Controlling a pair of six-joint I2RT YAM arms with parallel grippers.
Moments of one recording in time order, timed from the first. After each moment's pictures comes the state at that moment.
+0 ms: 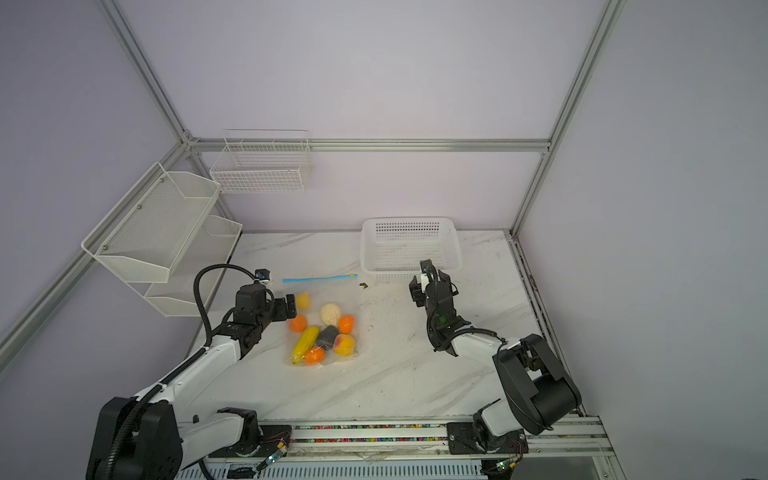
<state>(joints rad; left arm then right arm) -0.12 1.20 0.63 -0.05 -0.22 -0.13 0.46 1.49 0.58 0.66 0.42 -0.08</state>
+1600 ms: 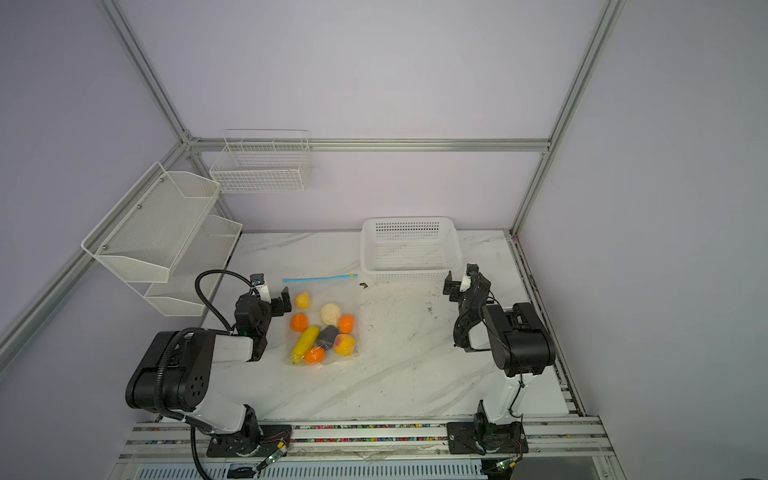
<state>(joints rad) 0.02 1.57 0.42 0.85 -0.14 0.01 0.10 1.80 0.49 1.21 0.16 0.03</state>
